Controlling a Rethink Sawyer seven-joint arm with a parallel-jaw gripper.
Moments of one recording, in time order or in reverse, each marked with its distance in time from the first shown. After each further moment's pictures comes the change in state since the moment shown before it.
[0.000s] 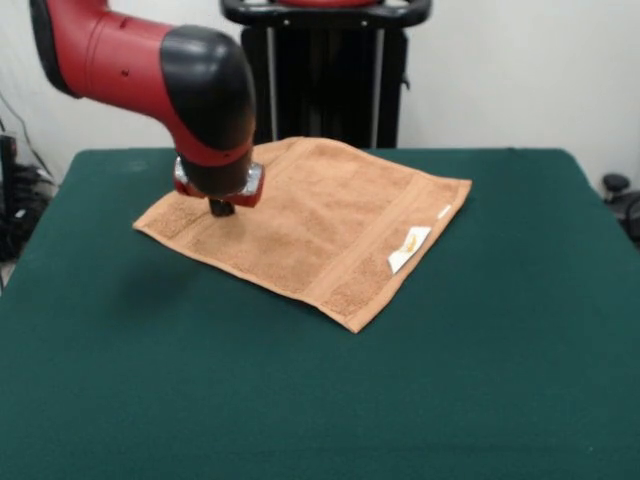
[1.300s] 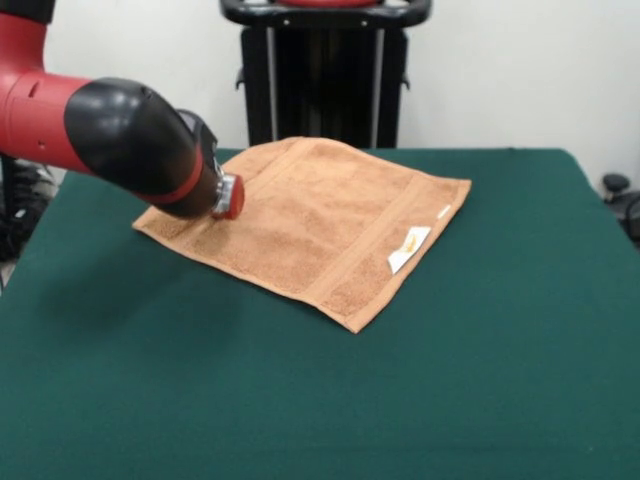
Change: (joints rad) arm -0.179 0.080 0.194 -0.163 -0.055 0.343 0.000
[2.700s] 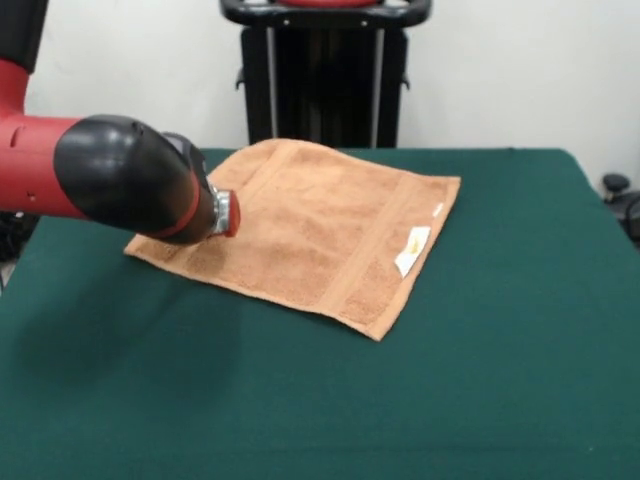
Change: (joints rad) arm -0.056 0.058 0.217 -0.189 -0.207 0.256 -0.052
